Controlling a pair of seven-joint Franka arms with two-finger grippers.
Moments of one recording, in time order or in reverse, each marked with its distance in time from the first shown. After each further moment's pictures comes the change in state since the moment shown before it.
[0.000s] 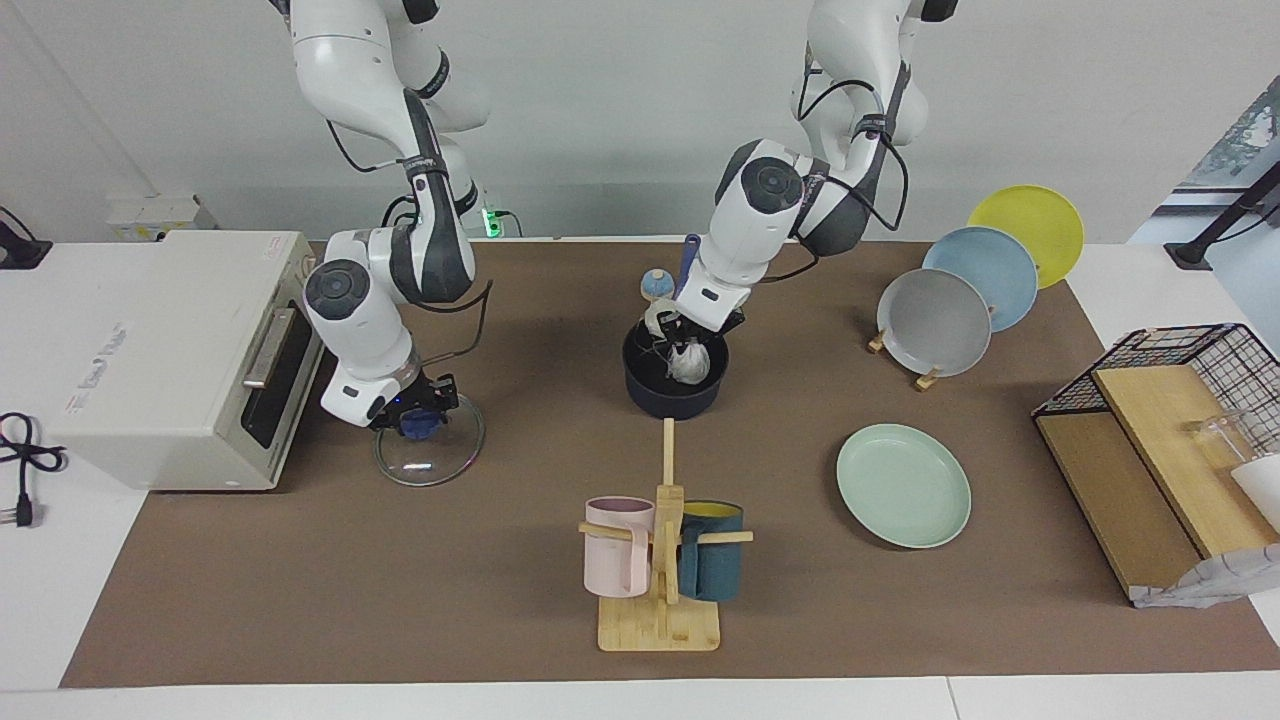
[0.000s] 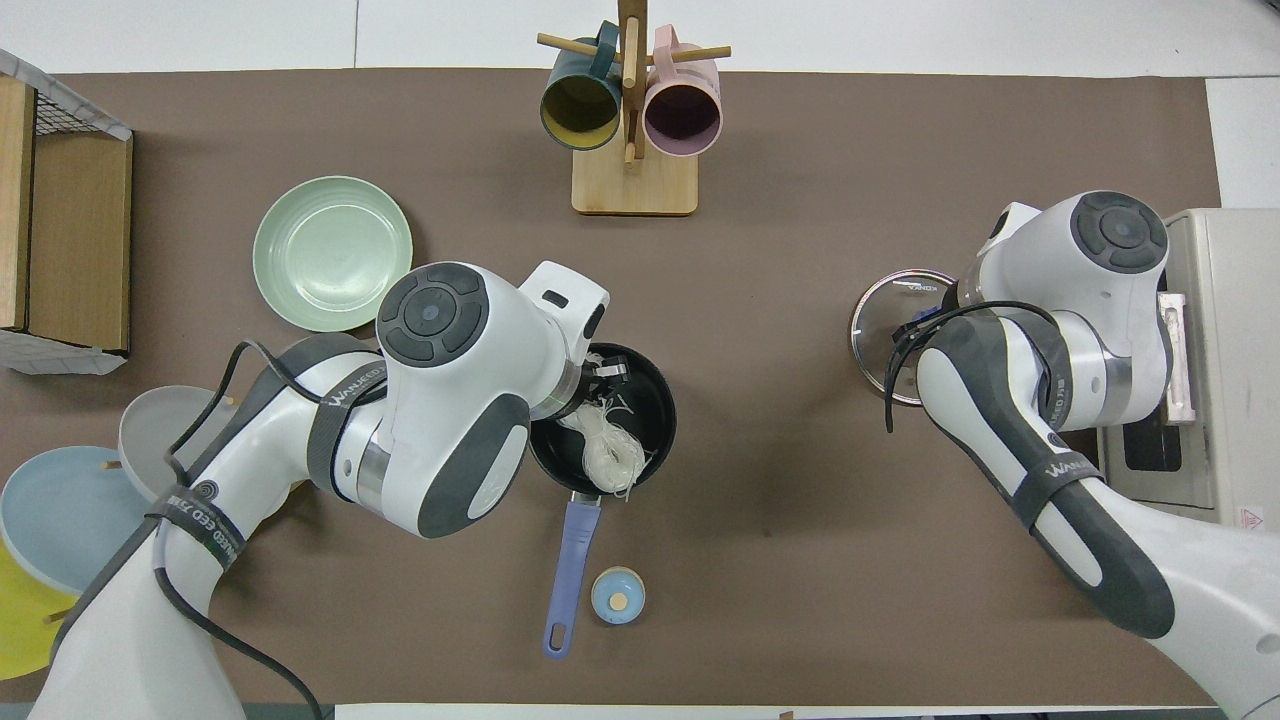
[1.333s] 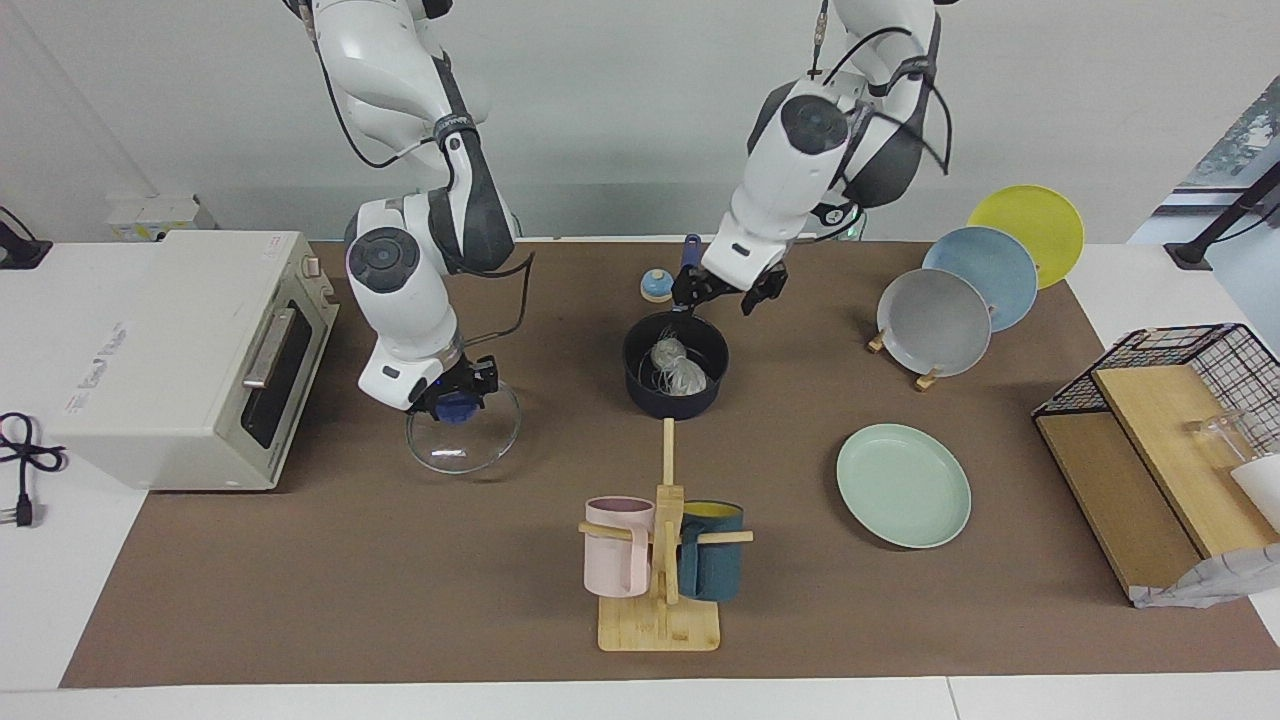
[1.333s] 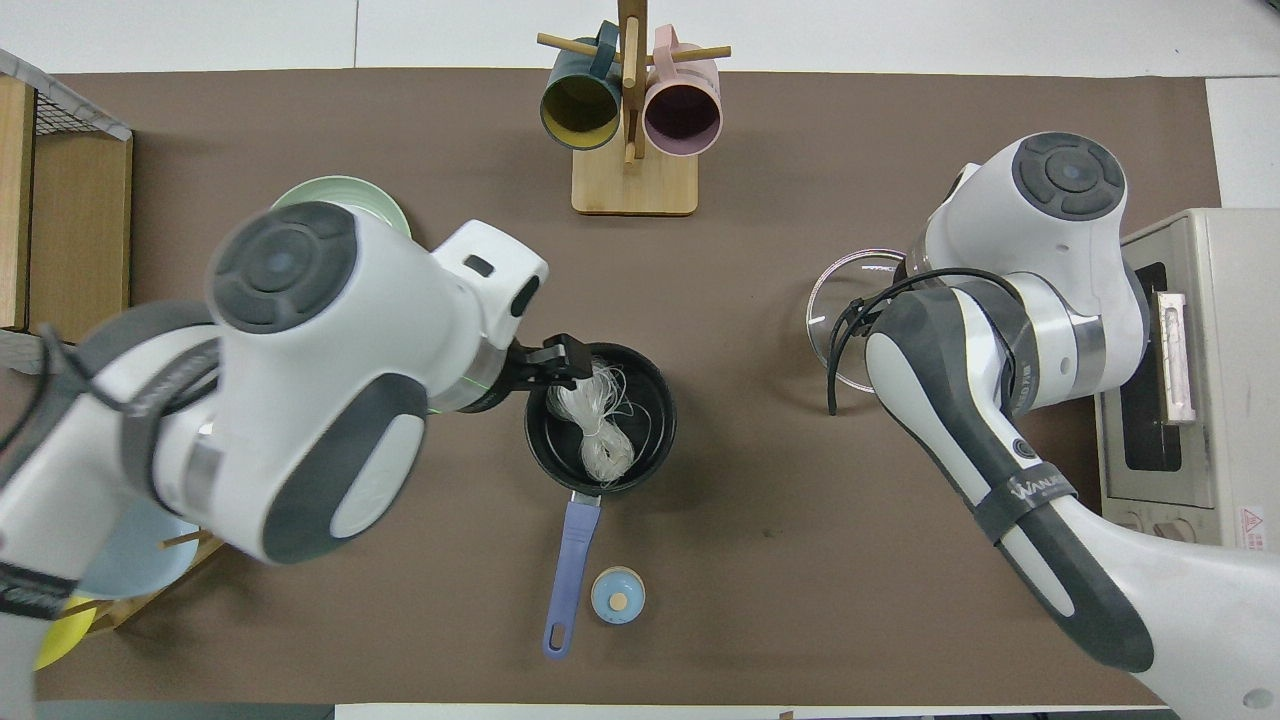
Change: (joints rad) left arm 0.080 -0.181 0.036 0.163 0.060 -0.358 0.072; right arm 0.120 -0.003 0.005 0.200 0.002 -0.238 0.175
